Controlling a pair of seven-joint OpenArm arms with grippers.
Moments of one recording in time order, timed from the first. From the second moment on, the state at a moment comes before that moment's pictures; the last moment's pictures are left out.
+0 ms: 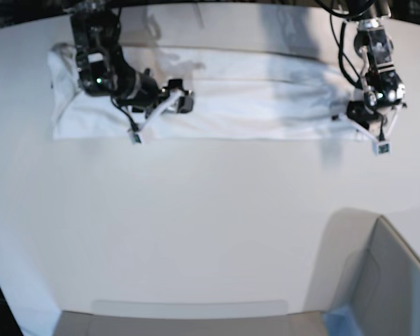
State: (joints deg) left arm 7.6 -16.2 -19.5 92.3 -9.6 -1.4 56.0; right arm -9.5 9.8 -10.3 105.0 37.9 -5.9 -63.5
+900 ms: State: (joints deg) left arm 1.2 -19.7 -19.6 86.3 -10.0 -1.5 56.6; right arm -10.7 9.8 -10.2 105.1 38.4 -5.6 -62.8
